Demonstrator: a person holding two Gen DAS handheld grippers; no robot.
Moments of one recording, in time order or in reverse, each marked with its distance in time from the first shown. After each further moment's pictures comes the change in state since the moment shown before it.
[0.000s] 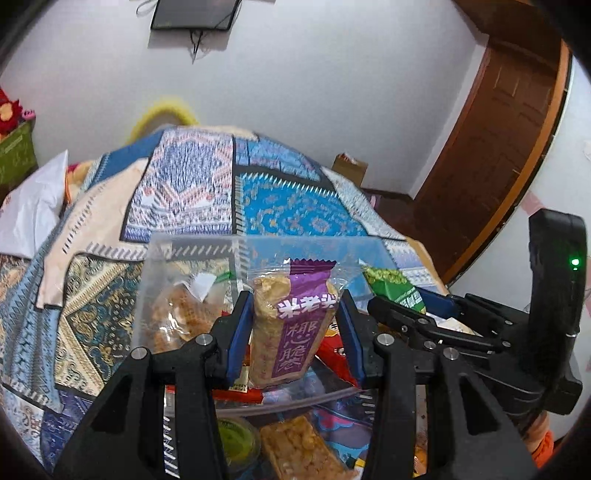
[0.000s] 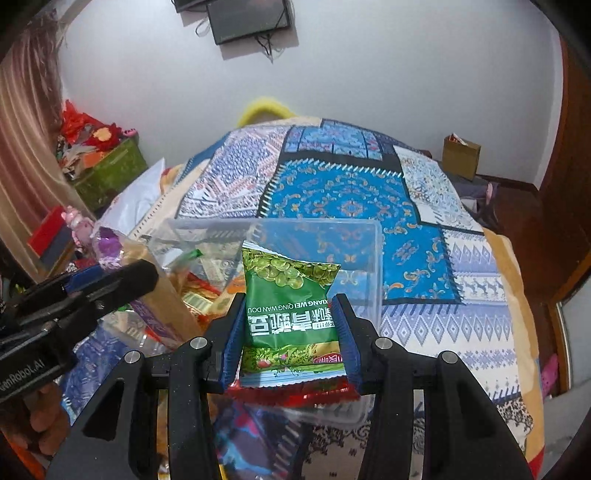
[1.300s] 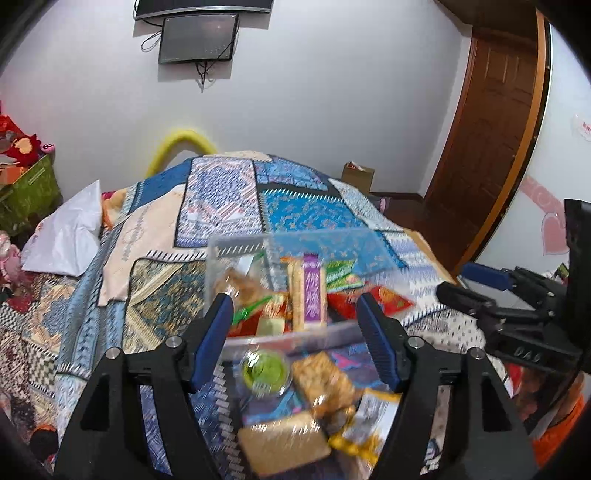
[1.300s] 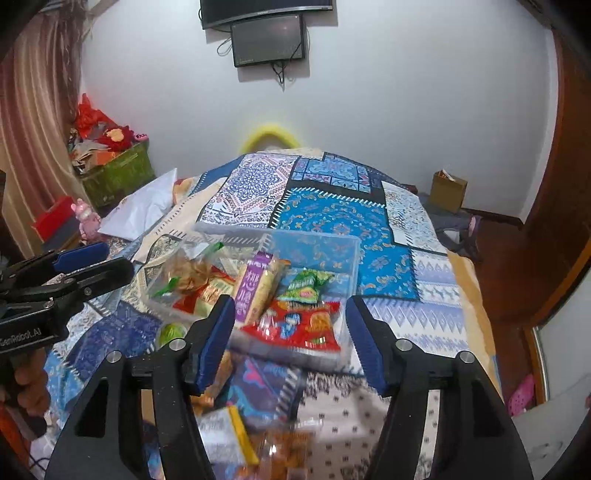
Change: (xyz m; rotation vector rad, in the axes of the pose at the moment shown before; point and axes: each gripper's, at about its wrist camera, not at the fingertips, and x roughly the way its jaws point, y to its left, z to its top) left arm -0.112 -0.007 -0.035 0.096 -0.059 0.096; right arm -0.095 0.020 -0.032 -0.082 -0.104 -0.047
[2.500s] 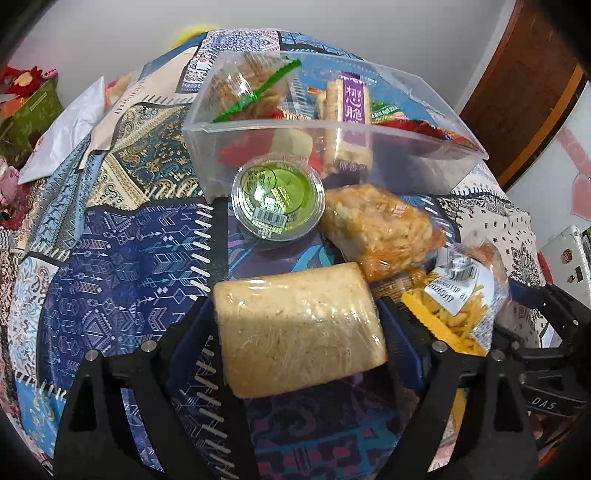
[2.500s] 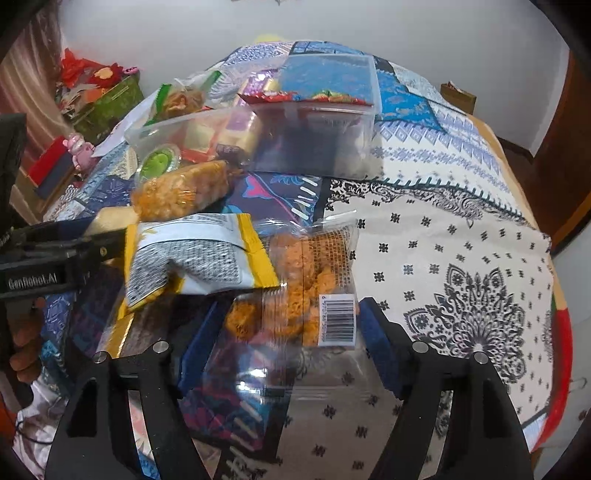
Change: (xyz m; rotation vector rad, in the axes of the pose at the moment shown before) left arm 0.079 0.011 -0.116 -0.078 0.360 0.055; right arm 0.046 0.005 -0.123 0.057 0.290 0.021
